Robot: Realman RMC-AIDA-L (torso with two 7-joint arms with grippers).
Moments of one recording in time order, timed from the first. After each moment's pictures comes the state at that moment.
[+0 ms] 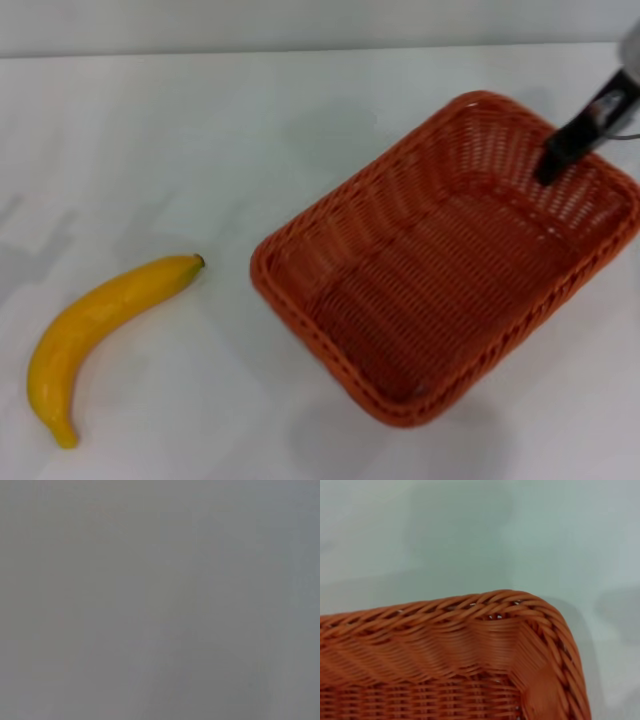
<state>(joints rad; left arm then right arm) -0.18 -2.08 -2.66 -0.50 1.24 -1.63 2.12 1.08 1.95 -0.95 -0.75 0.33 1.54 -0.58</state>
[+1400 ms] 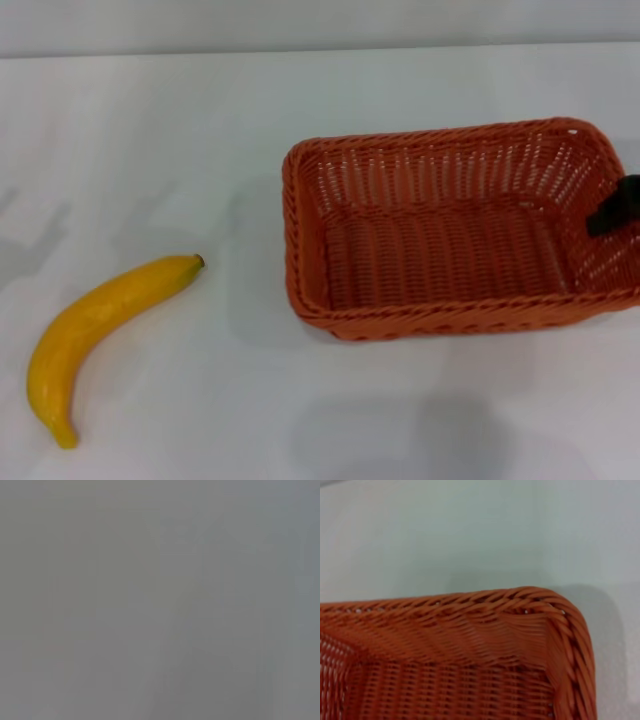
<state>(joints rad) -0.19 -2.07 -2.67 -0.53 1.24 -1.61 2.08 0.67 2.00 -0.86 -1.13 0.57 1.66 -0.35</state>
